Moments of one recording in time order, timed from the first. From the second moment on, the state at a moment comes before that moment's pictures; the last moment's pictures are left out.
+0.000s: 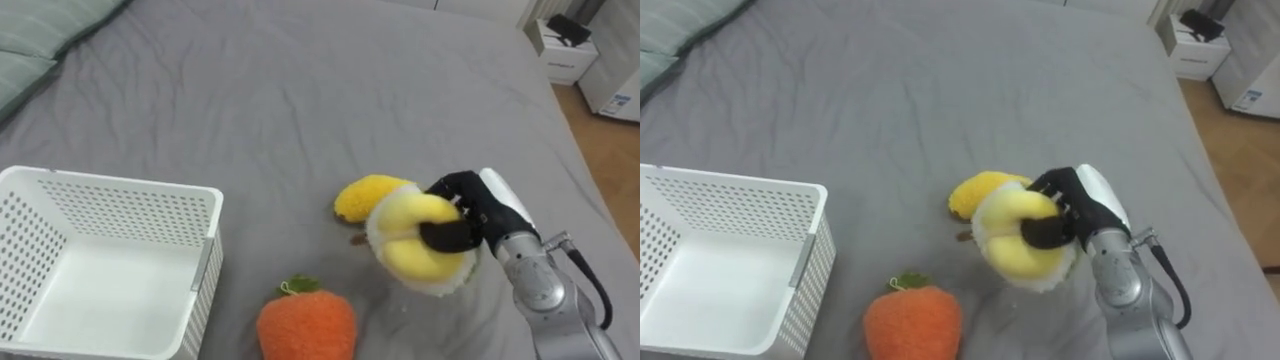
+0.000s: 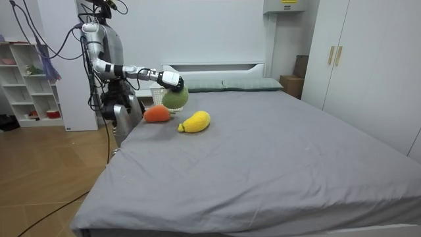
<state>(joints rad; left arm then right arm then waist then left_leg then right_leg) 0.19 0.19 0.14 1.02 0.26 0.13 0.07 -0.07 -0.32 0.05 0.14 -0.45 0.12 0.12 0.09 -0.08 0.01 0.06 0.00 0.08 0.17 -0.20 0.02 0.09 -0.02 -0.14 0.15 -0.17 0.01</state>
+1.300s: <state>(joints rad) 0.17 0.18 0.14 0.97 0.28 0.21 0.05 -0.46 -0.27 0.29 0.20 -0.41 0.26 0.20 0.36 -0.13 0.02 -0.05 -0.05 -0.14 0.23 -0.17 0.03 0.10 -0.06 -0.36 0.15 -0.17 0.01</state>
